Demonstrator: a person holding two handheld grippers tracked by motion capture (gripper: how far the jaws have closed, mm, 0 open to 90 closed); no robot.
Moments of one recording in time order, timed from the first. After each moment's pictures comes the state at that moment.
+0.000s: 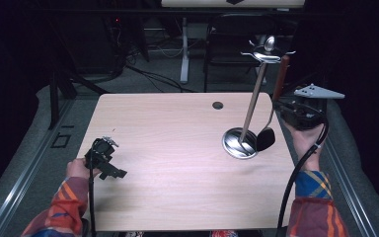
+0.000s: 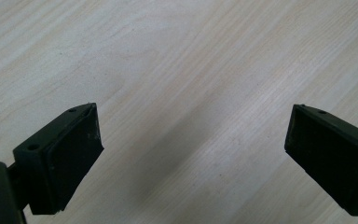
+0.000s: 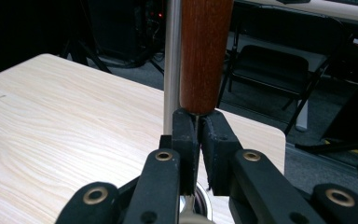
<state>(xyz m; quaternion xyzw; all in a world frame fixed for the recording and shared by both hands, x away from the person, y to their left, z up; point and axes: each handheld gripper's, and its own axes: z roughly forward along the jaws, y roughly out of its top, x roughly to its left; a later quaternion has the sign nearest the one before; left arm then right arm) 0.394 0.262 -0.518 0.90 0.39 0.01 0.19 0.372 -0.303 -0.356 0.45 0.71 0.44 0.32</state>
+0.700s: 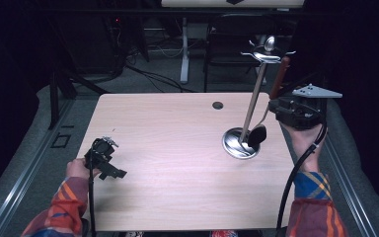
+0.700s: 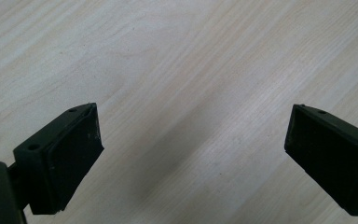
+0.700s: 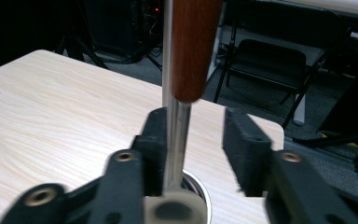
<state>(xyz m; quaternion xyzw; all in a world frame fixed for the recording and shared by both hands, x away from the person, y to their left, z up) 0.393 0.263 -0.518 0.90 0.39 0.01 0.19 0.373 -0.301 -0.356 0.46 0.71 0.43 0.32</state>
